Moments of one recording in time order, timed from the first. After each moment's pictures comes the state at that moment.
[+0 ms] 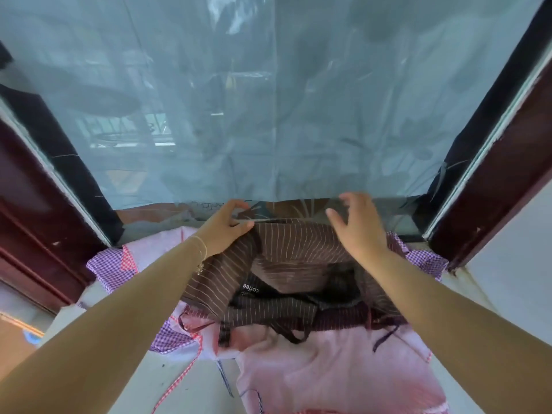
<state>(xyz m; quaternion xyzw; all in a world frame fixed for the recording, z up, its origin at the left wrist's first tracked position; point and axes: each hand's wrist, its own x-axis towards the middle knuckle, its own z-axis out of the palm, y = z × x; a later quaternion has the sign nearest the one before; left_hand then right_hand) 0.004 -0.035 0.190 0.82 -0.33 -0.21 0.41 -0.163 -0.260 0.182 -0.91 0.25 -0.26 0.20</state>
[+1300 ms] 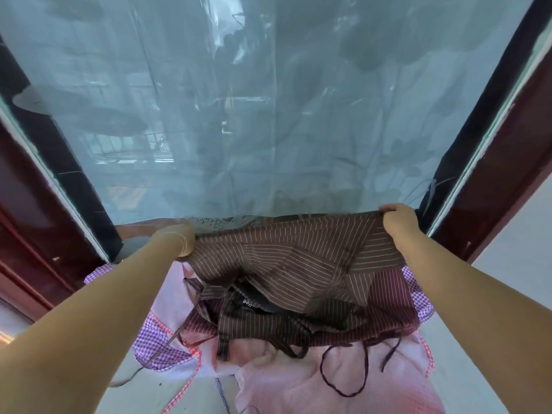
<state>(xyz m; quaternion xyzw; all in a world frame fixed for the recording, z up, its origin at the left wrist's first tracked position) 0.074 0.000 0.192 0.97 -0.19 -0.14 -0.06 -0.166 -0.349 0.199 -0.72 0.48 -0.26 0.43</state>
